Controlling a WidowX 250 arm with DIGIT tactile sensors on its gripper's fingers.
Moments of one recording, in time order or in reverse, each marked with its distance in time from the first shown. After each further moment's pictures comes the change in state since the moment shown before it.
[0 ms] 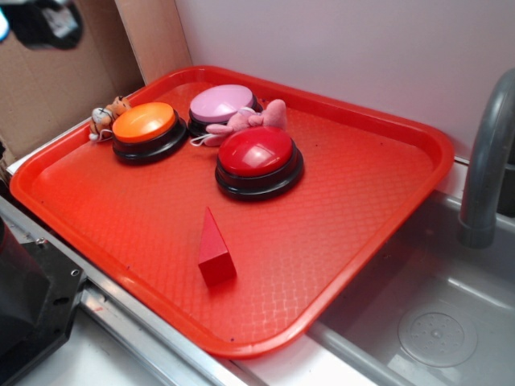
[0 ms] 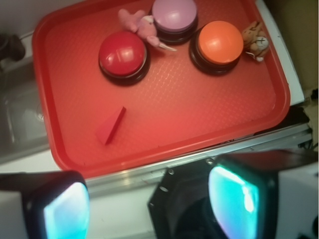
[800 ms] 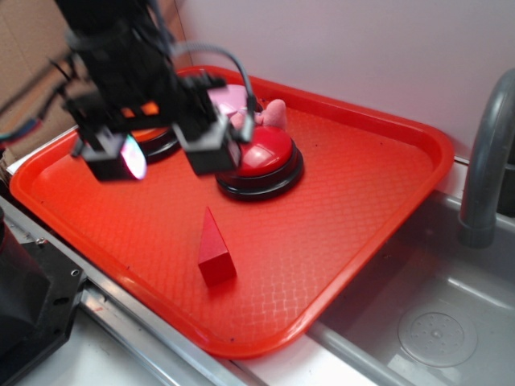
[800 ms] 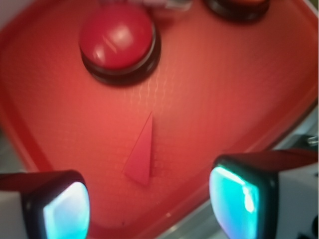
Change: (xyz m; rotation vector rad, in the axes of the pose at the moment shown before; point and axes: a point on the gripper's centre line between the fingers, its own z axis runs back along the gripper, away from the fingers) arm 0.019 -0.041 -0.121 0.031 -0.018 0.384
